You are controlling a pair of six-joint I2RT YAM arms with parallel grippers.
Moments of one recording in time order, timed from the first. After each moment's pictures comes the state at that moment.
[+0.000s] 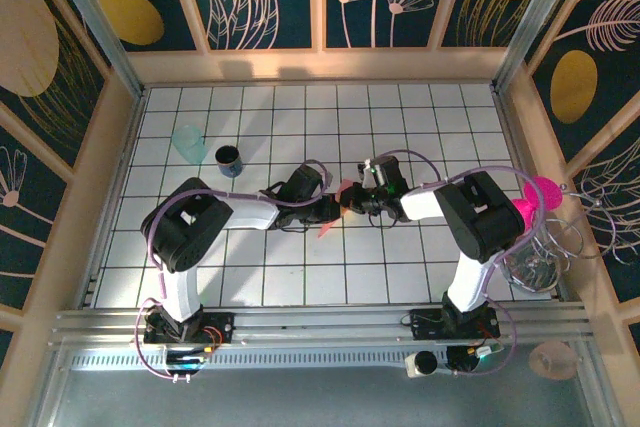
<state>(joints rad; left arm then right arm) -0.77 1.89 0.91 0.17 0.32 -0.78 0.49 1.81 0.72 0.29 -0.51 0.73</state>
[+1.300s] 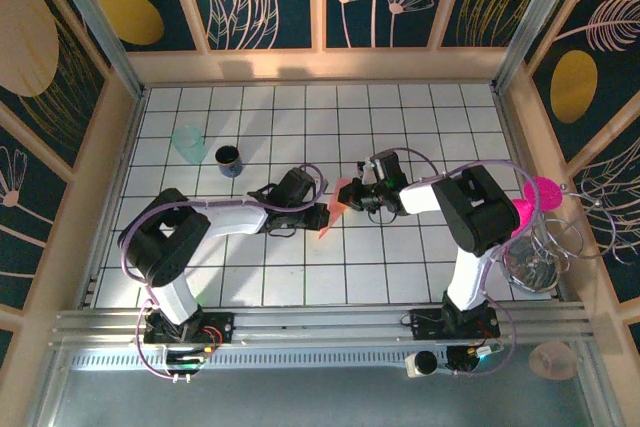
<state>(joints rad) -0.77 1.74 0.85 0.01 0.28 -0.56 0.47 1.86 0.77 0.26 -0.58 0.77</state>
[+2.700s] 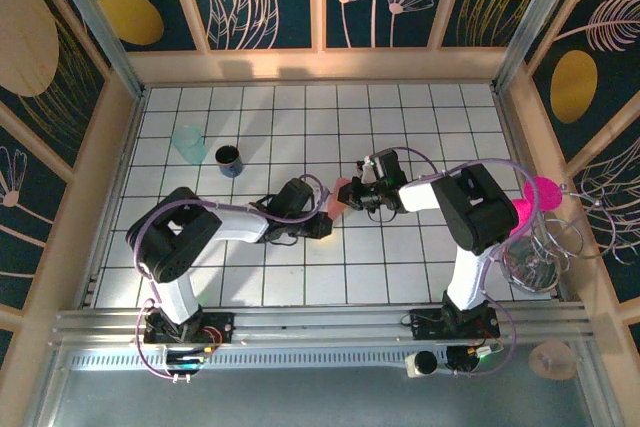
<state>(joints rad) -0.79 1.78 0.75 0.19 0.34 -0.61 0.46 1.88 0.80 0.22 -0.60 0.78</state>
